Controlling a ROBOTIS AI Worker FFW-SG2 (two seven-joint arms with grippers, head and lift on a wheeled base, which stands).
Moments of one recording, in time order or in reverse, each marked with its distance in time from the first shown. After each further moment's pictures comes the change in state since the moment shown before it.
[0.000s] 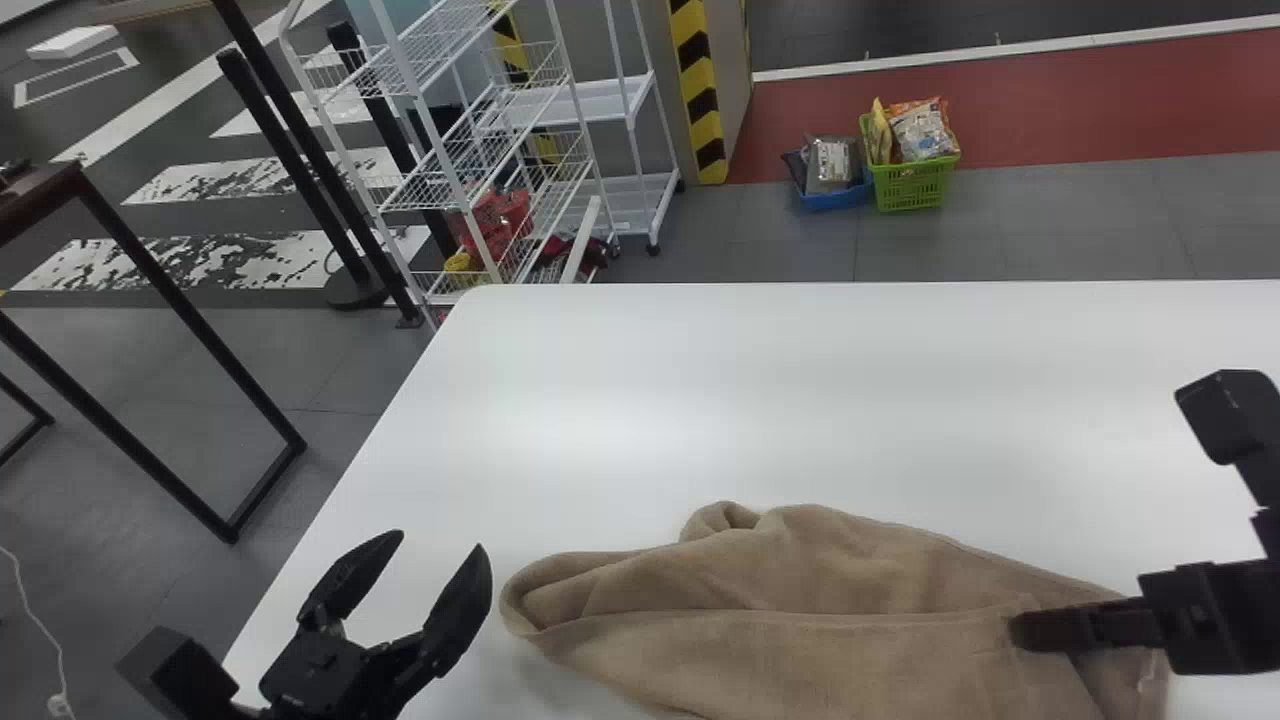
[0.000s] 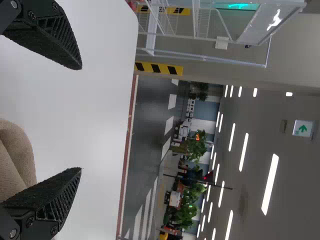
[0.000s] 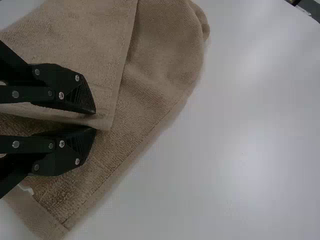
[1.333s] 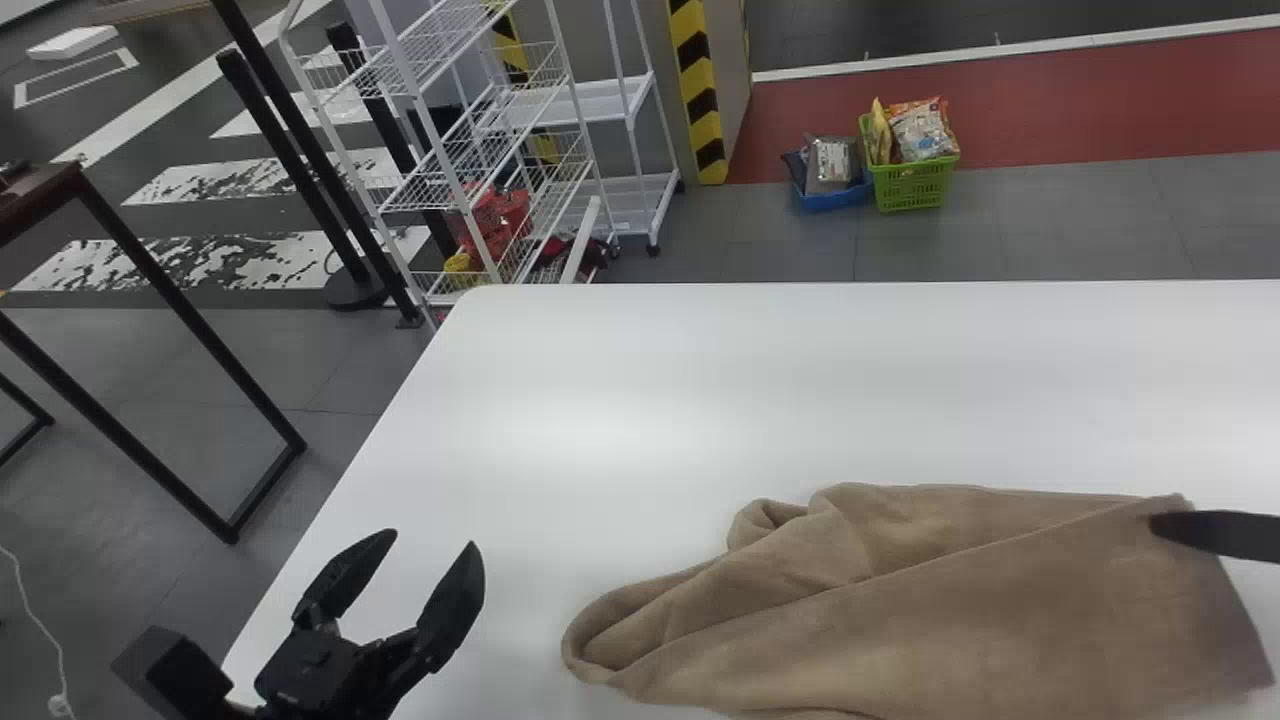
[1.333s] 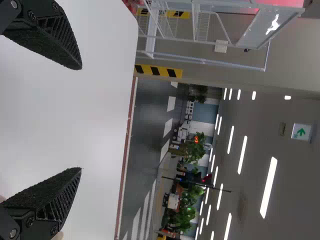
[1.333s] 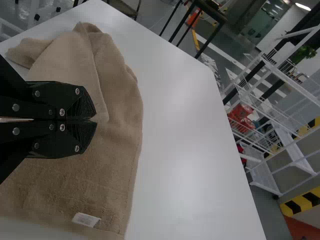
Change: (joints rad) left arm -0.017 0.000 0.014 0.020 0.006 0.000 -0.008; right arm 0.063 -0.038 -0.394 -0.193 -0.114 0.000 0.257
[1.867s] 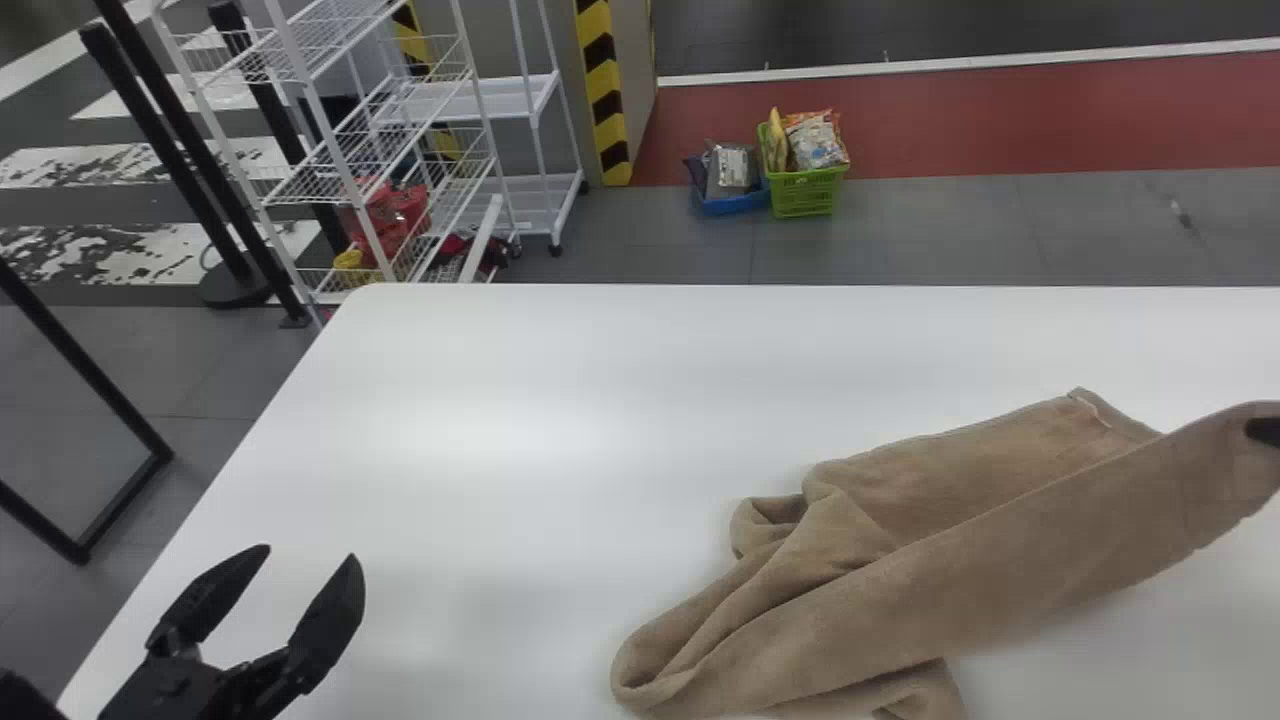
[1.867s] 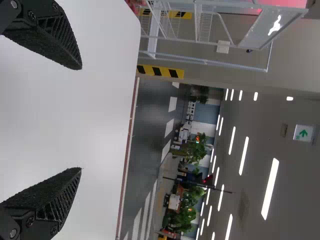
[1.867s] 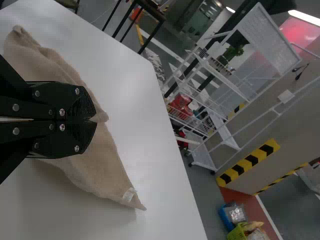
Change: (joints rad) left arm -0.010 0.000 -0.002 0.007 -0.006 0.012 0.002; right arm -0.014 -0.073 -0.365 -0.022 -0.242 0.000 0.000
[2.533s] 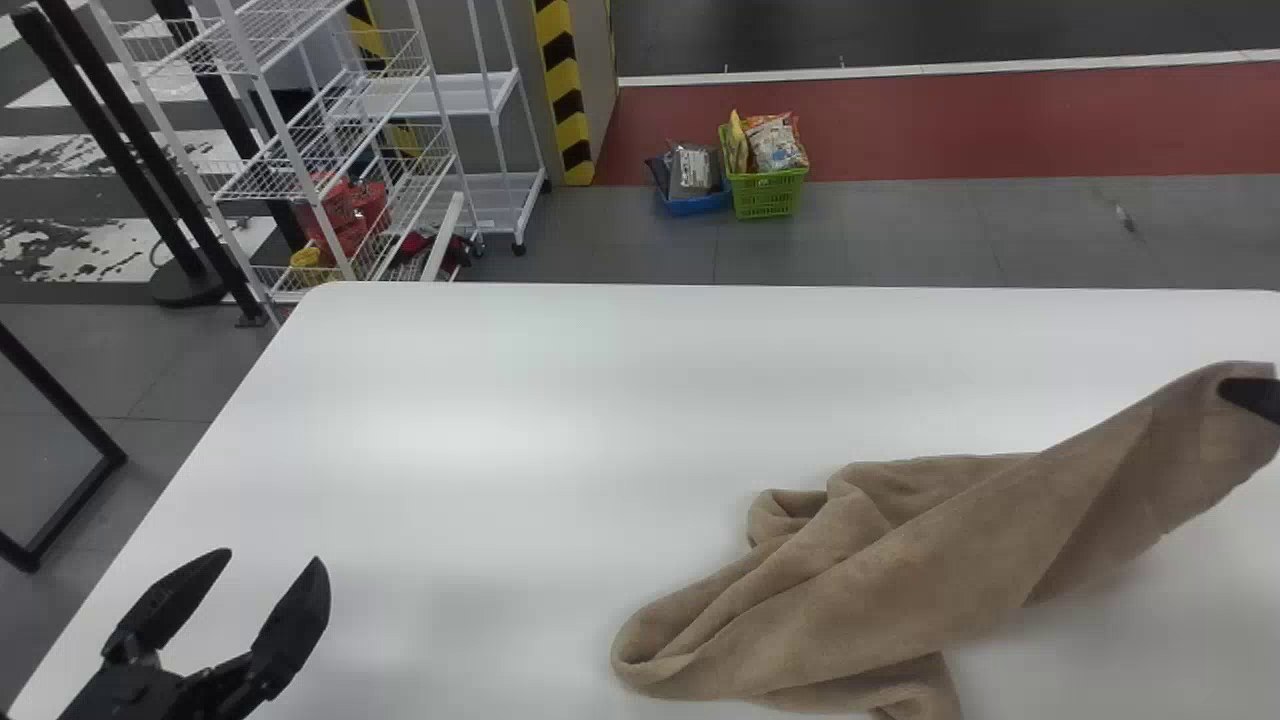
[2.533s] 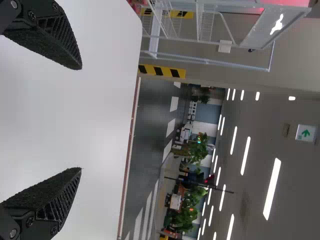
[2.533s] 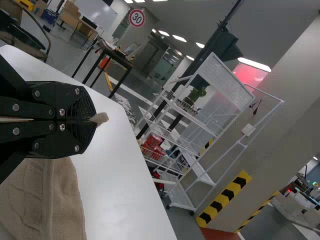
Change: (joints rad) left arm 0.000 0.000 0.004 0.002 -0.001 0.004 -0.004; right arm 0.001 0.039 -0.096 0.054 -0.185 0.000 0.000
